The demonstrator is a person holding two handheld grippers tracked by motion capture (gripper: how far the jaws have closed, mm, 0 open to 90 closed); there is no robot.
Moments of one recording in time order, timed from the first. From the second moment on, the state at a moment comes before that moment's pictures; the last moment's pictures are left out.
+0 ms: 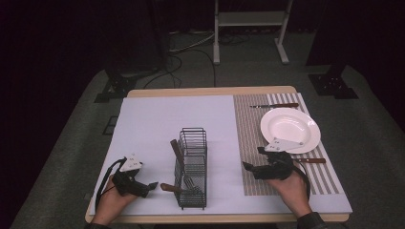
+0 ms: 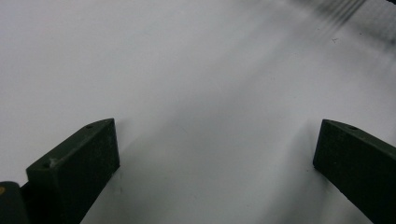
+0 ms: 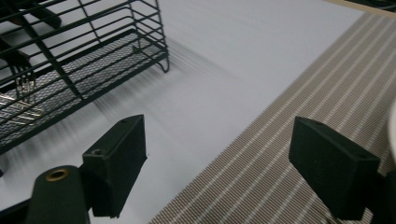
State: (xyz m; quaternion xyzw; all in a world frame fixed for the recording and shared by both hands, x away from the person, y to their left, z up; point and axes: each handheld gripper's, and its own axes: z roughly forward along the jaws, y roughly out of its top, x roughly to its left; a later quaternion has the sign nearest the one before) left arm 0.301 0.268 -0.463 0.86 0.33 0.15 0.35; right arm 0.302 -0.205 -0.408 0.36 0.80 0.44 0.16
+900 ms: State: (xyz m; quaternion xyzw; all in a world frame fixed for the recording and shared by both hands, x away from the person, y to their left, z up) left arm 0.301 0.268 -0.463 0.86 0.33 0.15 0.35; right arm 0.304 -0.130 -0.446 0.29 0.87 0.39 0.11
